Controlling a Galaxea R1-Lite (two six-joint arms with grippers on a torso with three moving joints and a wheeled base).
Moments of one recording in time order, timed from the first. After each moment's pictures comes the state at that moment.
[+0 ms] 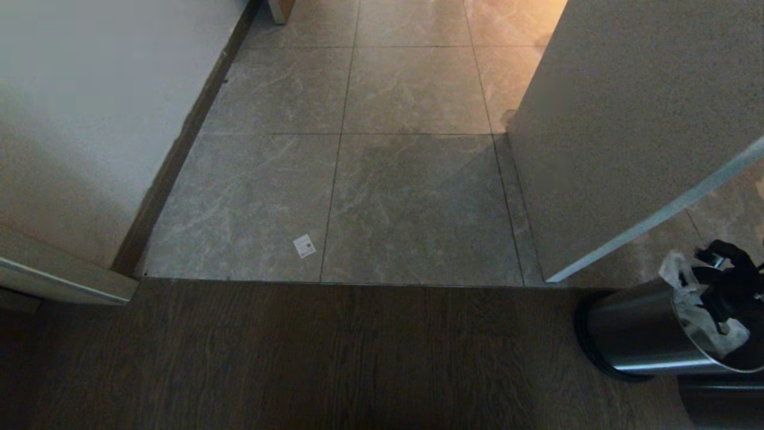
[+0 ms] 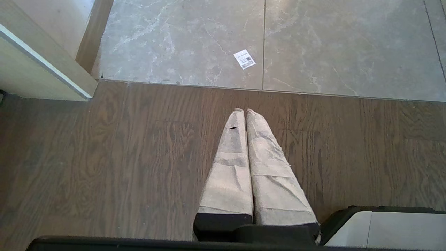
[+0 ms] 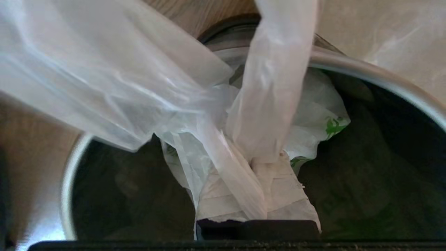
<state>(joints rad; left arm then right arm) 0.00 0.00 0.00 0.00 0.00 -0.01 -0.67 2.31 -1.43 0.13 0.60 -1.07</state>
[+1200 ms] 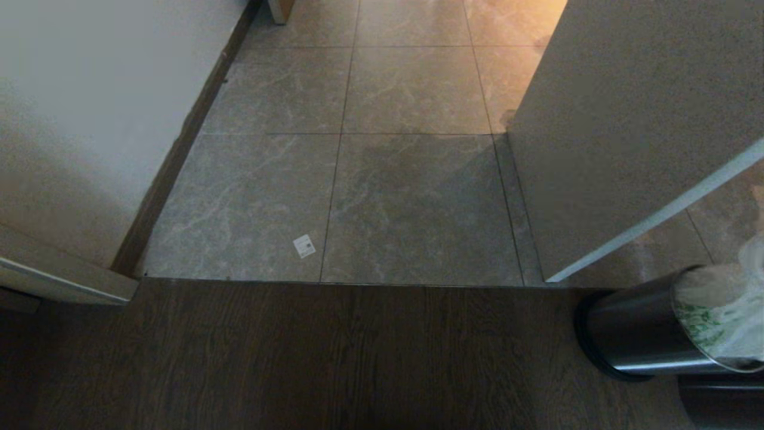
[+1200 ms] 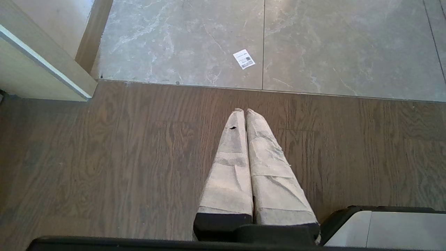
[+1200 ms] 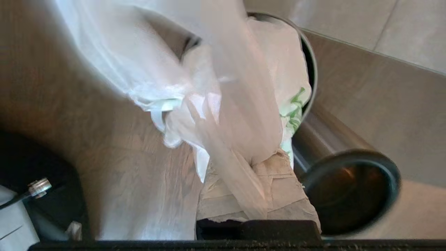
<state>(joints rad) 0.00 0.00 0.00 0.00 0.00 -0.01 -0.89 1.57 -1.20 0.44 0.60 -0.90</state>
